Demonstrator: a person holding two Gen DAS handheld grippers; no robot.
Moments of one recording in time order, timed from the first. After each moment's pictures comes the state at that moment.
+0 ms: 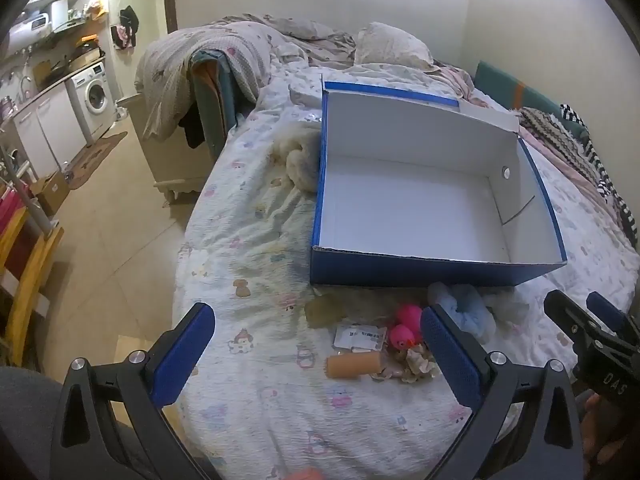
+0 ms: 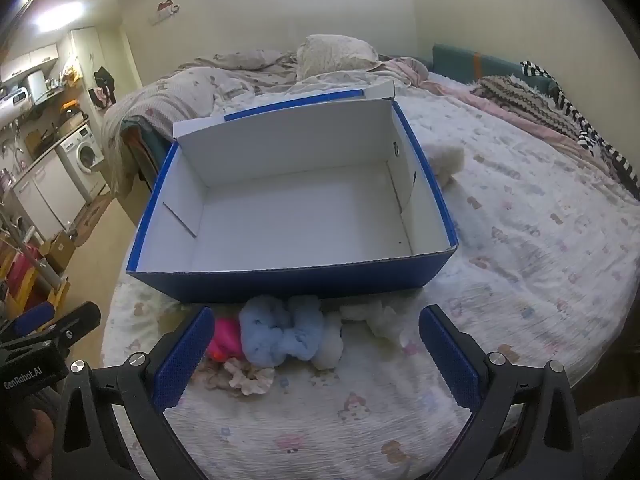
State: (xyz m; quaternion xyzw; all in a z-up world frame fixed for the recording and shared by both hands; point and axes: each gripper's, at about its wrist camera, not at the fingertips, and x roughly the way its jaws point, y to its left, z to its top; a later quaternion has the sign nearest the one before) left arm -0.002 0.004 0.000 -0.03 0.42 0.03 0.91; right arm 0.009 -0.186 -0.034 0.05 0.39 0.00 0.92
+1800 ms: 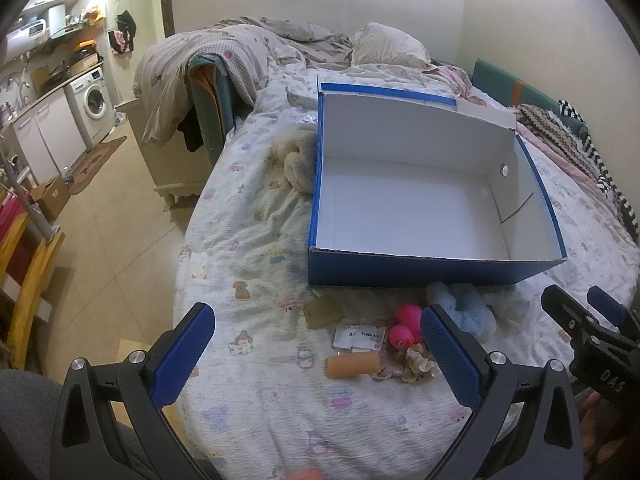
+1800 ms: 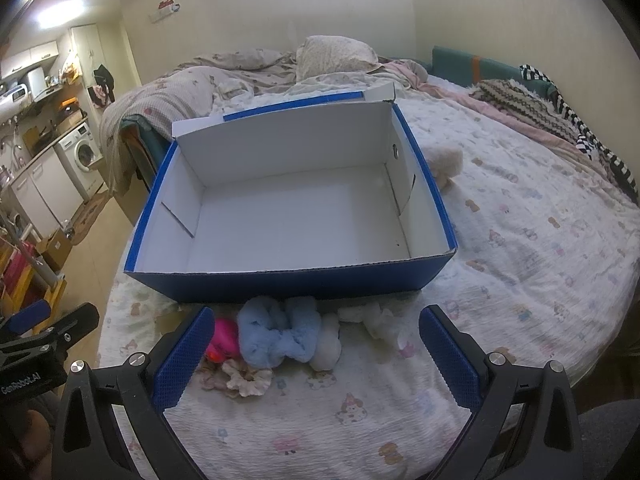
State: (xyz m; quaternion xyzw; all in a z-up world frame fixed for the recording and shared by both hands) left arm -0.004 -0.001 0.002 -0.02 0.42 0.03 0.91; right arm 0.010 -0.187 -0.032 0.04 0.39 0.00 0.92
